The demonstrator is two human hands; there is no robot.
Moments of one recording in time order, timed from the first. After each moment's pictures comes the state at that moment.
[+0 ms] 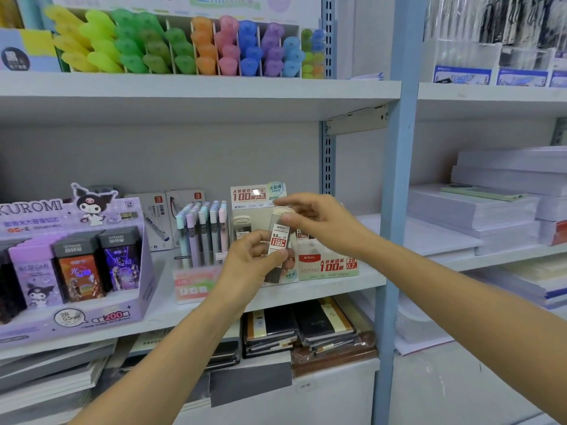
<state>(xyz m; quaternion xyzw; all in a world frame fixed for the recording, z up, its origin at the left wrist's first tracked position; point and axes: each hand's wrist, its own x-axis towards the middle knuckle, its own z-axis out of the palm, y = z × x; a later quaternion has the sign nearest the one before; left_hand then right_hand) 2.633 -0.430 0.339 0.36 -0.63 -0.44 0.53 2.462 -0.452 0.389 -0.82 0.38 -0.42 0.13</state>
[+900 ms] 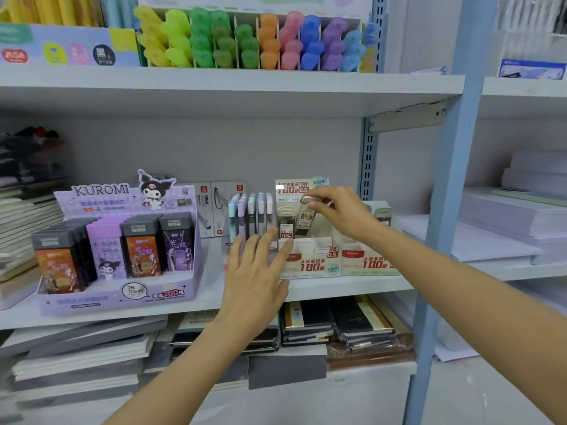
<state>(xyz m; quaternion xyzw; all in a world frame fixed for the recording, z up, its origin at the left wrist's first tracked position) 2.693 -0.427 0.298 0.52 -0.76 0.28 0.25 2.497 -0.513 0.386 -0.80 0.43 -0.41 -0.02</state>
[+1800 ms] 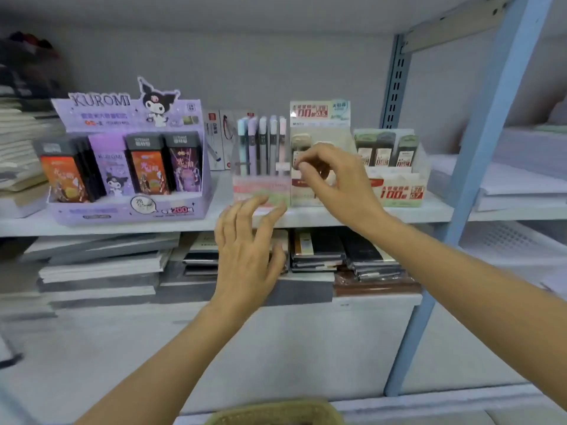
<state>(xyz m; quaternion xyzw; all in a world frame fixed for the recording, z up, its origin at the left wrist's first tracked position) 2.708 -0.394 0.224 0.47 -0.71 0.24 0.46 2.542 -0.436 0.322 -0.80 0.31 -0.52 0.01</state>
